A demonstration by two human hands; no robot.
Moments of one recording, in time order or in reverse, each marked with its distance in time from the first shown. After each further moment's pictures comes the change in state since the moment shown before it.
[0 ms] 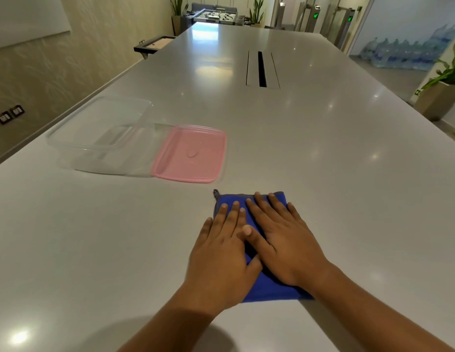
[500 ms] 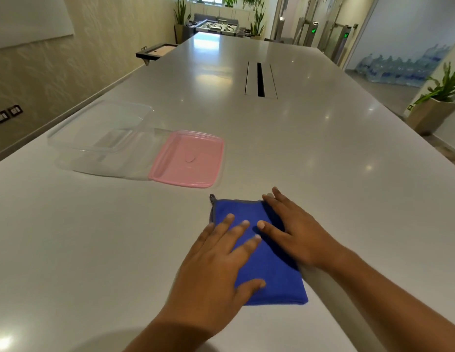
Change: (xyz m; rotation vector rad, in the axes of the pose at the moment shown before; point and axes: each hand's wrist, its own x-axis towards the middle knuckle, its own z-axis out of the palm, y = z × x) left_hand -0.026 0.004 -0.025 -0.040 0.046 0.171; right_hand 0.014 0.042 -0.028 0.154 -0.034 0.028
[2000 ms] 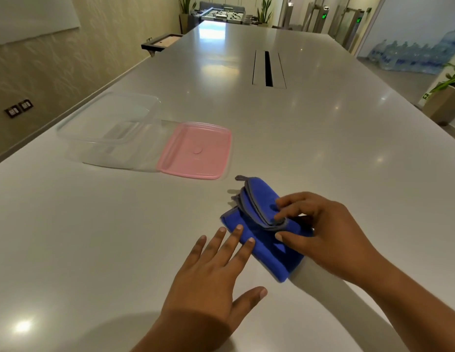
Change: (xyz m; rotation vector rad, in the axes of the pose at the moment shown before) left_hand -0.017 -0.004 0.006 0.124 -0.323 -0.111; right_hand -0.042 -0.028 -0.023 0.394 0.215 -0.108
